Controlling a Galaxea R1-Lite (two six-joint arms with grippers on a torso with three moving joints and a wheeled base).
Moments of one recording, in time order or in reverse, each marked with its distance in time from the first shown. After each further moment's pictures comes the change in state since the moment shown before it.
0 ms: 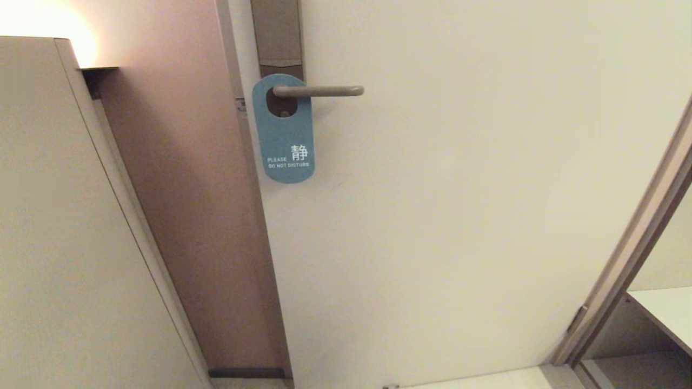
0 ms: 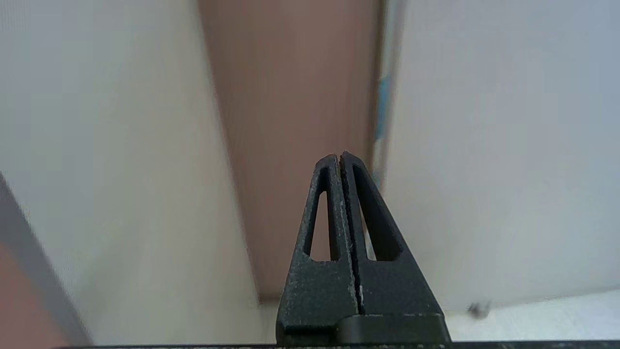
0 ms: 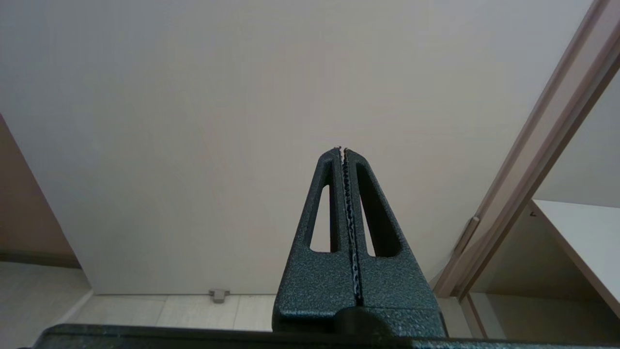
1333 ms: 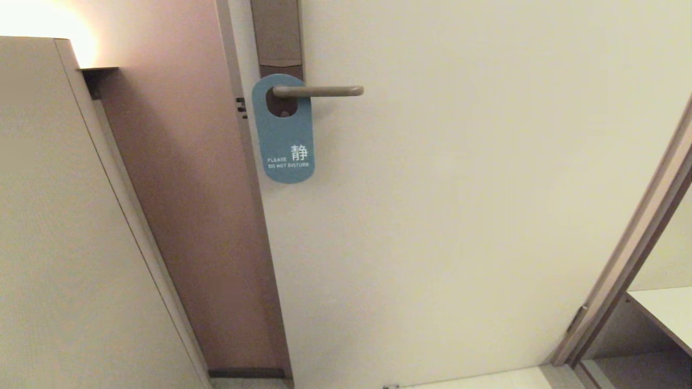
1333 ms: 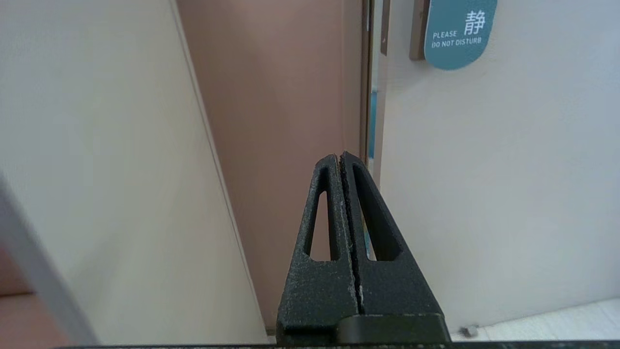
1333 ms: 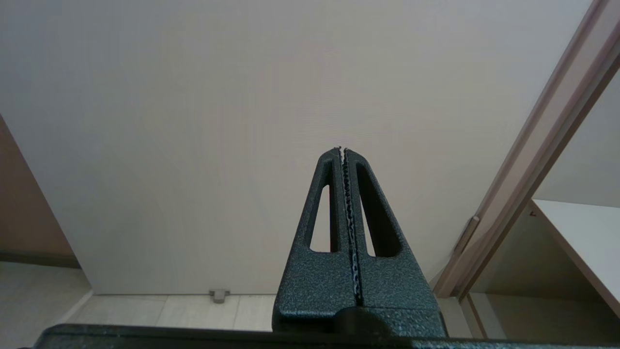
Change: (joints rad) left arm -0.006 0.486 -0.571 0.109 -0.036 0.040; right arm 0.000 0.000 0.000 0.000 0.001 0.000
